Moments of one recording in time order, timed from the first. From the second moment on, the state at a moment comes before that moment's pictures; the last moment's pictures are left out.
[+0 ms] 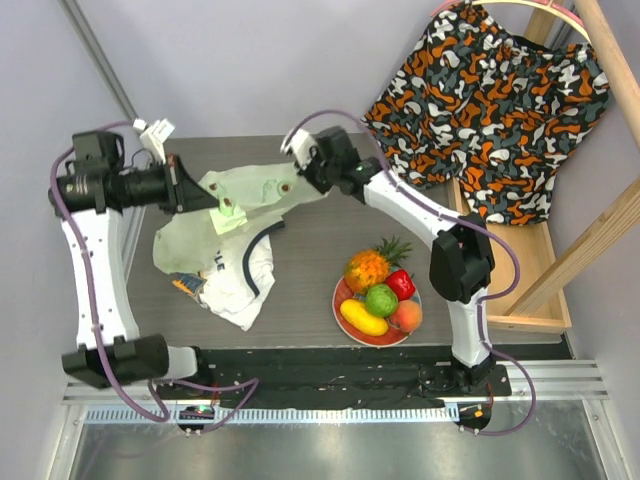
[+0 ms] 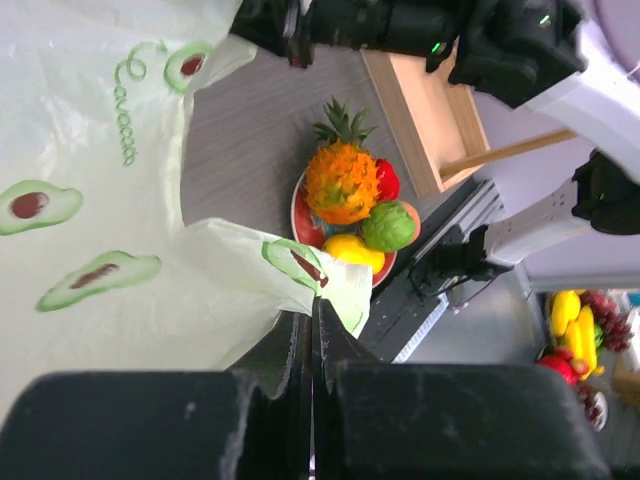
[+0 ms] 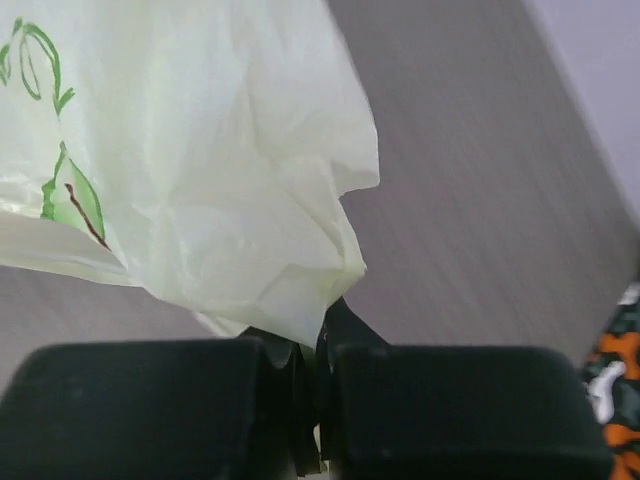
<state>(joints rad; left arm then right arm) 0.25 1.28 1.67 -1.32 1.03 0.11 0.68 2.04 1.80 -0.39 -0.09 -0.44</state>
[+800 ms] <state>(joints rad) -0.29 1.68 1.74 -1.34 0.75 0.28 0.39 1.38 1.27 -0.39 0.00 -0.28</state>
